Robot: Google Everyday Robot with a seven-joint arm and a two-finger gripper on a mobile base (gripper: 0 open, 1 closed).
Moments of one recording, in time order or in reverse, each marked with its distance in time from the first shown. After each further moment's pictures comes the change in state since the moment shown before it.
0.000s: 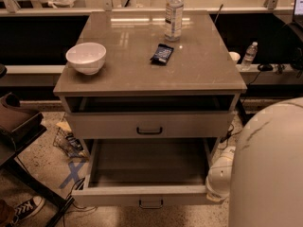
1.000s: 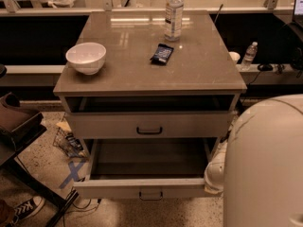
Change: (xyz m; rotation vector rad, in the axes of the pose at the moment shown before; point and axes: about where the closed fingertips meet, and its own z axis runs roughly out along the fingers) arm -0.016 -0.027 0.012 0.042 -0.044 -0.048
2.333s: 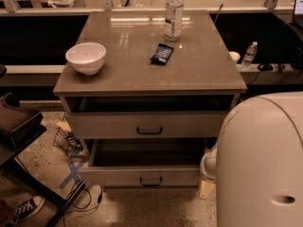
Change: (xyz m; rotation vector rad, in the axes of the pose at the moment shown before) arm -0.023 -0.042 0.010 0.074 -0.061 -0.096
